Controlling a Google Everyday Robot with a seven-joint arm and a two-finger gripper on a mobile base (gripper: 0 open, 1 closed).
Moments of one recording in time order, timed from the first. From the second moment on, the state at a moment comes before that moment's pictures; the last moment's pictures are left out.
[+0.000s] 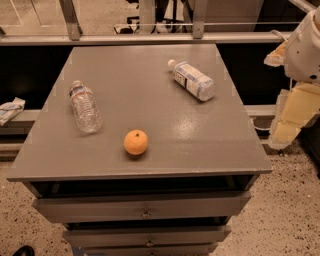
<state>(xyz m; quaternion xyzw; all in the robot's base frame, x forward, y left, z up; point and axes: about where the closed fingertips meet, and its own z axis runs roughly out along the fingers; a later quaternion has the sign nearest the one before) 0.438 -0.217 0.976 -0.60 0.78 -0.03 0.16</state>
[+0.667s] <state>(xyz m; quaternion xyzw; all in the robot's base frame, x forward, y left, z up) 0.439 -0.212 0.973 -0.60 0.78 -0.02 0.17</state>
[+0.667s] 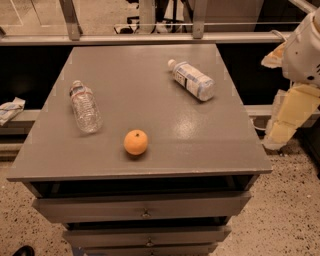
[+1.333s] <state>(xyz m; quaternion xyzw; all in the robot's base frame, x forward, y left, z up) 0.468 -0.107 0.913 -0.55 0.77 0.19 0.28</state>
